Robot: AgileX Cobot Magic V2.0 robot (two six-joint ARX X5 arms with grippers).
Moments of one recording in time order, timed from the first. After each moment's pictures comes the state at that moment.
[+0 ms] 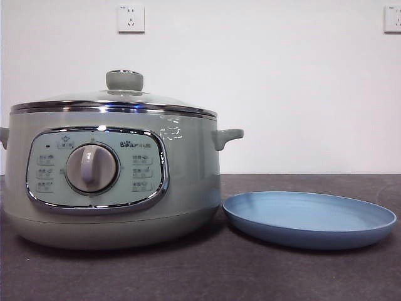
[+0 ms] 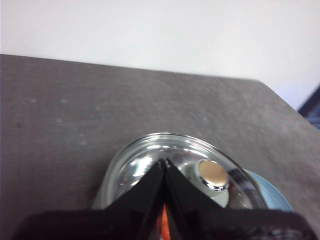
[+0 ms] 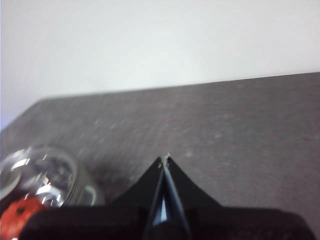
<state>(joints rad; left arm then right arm) 0.05 0.77 0.86 -0.40 0.54 -0.17 0.07 0.69 0.84 -0.39 -0.30 0.10</state>
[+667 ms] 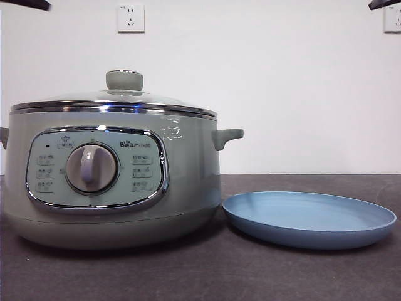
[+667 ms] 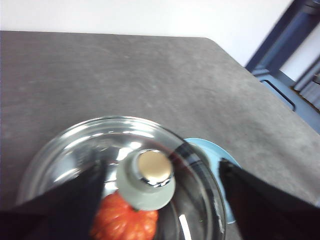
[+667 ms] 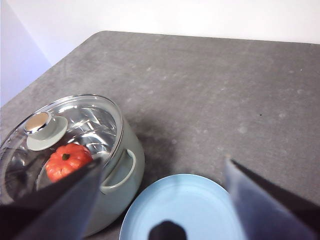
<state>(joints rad) -0.17 0.95 0.97 -0.43 0.56 -0.15 0.07 0.96 1.02 -0.52 -0.54 -0.05</state>
